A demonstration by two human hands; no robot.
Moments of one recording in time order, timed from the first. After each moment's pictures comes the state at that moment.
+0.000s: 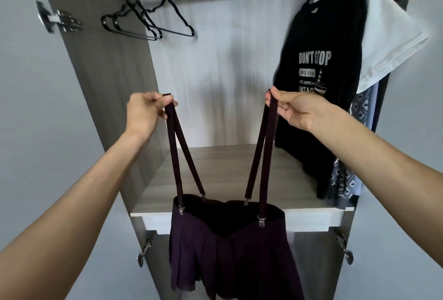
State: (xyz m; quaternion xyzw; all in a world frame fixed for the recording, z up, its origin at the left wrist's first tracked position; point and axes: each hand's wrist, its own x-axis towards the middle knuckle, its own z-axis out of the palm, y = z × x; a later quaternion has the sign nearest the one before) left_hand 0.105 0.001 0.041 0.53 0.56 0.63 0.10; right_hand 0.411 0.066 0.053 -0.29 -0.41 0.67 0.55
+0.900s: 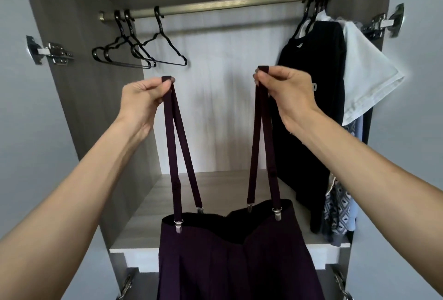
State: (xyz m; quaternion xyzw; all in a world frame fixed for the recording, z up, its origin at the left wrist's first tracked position) left_hand 0.149 0.030 0.116 0.53 0.34 0.74 0.23; right_hand 0.417 0.076 0.116 -0.18 -0.54 0.44 0.69
